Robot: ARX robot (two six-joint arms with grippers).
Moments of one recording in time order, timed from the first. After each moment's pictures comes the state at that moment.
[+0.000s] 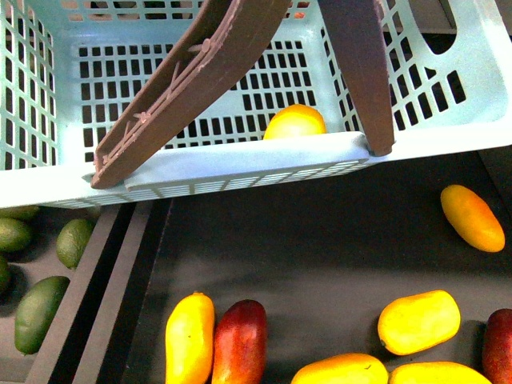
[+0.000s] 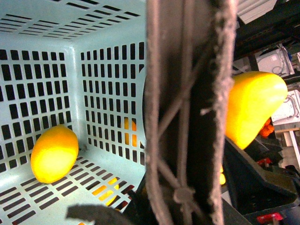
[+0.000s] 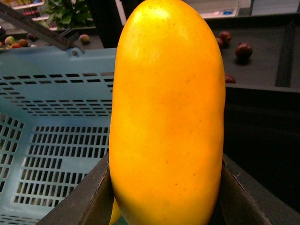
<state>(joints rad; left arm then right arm) -0.51 1.49 1.21 -0.15 0.28 -0.76 0.19 1.26 0.69 0.42 -0.26 0.09</state>
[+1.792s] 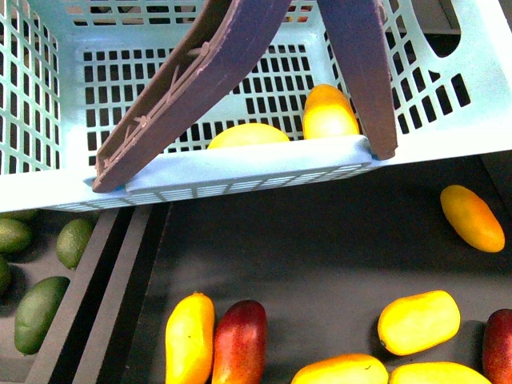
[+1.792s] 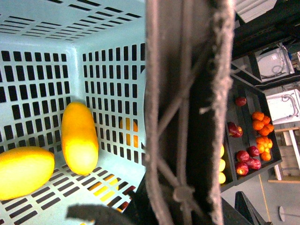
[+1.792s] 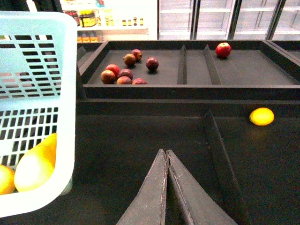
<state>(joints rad) -0.51 1.49 1.20 -0.15 0.28 -0.76 0.00 0.59 0.06 0.52 0.00 0.00</state>
